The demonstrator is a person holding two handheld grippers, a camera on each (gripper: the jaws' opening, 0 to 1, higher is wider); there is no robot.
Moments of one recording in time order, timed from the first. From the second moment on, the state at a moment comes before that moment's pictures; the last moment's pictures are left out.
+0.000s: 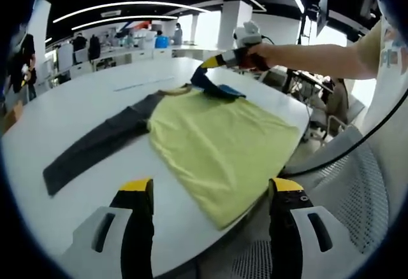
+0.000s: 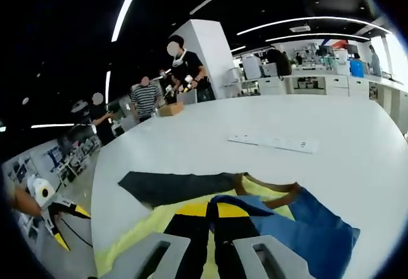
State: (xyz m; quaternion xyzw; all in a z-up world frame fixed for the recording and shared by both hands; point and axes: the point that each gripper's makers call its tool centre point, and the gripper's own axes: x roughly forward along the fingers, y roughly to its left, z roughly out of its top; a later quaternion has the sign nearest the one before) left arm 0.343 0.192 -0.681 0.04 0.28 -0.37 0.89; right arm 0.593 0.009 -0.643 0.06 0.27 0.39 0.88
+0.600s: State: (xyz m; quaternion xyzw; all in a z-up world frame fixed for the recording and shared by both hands) left arm 0.347 0.201 -0.683 0.04 0.28 -0.36 0.89; right arm 0.593 0.059 -0.657 0.05 0.28 0.42 0.86
